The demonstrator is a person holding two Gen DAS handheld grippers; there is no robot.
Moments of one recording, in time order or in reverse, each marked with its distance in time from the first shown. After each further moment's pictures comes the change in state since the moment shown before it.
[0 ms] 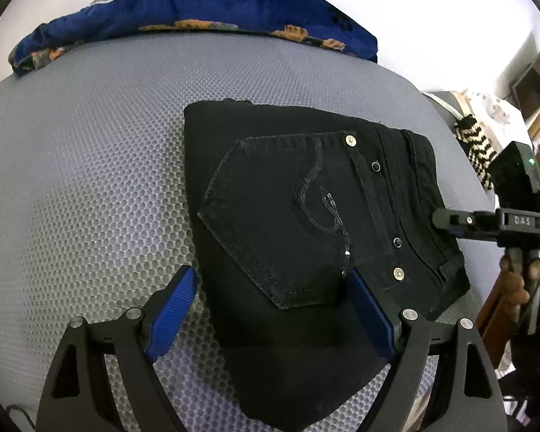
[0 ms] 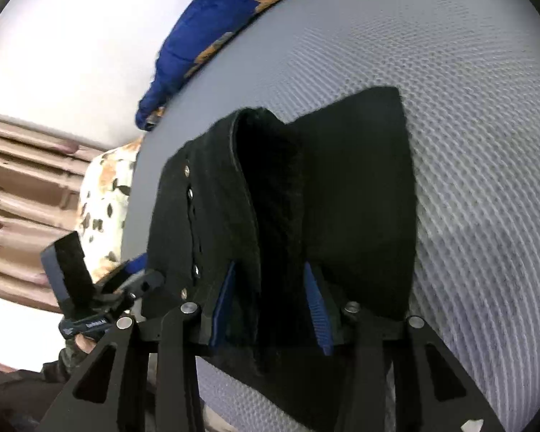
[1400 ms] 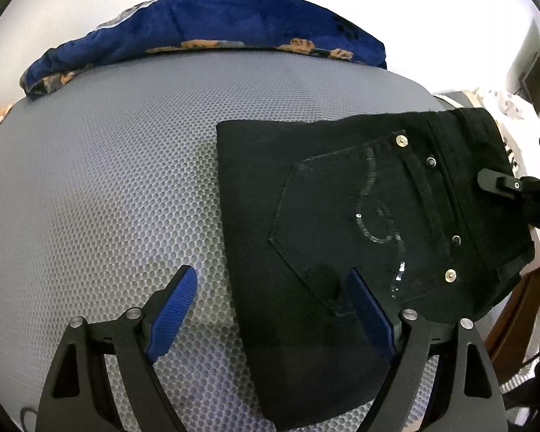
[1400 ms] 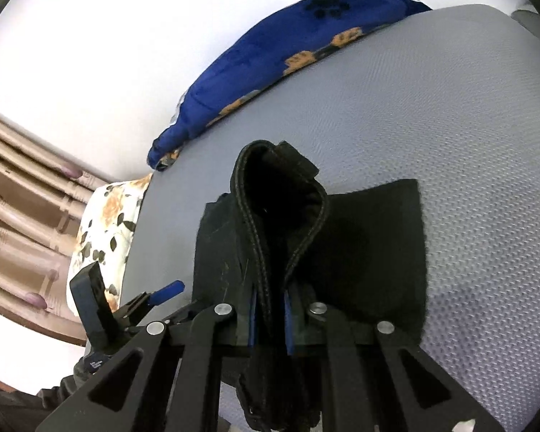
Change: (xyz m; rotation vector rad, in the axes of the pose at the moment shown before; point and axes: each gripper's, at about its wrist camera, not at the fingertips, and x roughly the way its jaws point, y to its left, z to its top) left arm 0.002 -0.014 0.010 0.044 -0.053 0.102; right arm -0.062 0.052 -0.003 -0.029 -0.201 -0.087
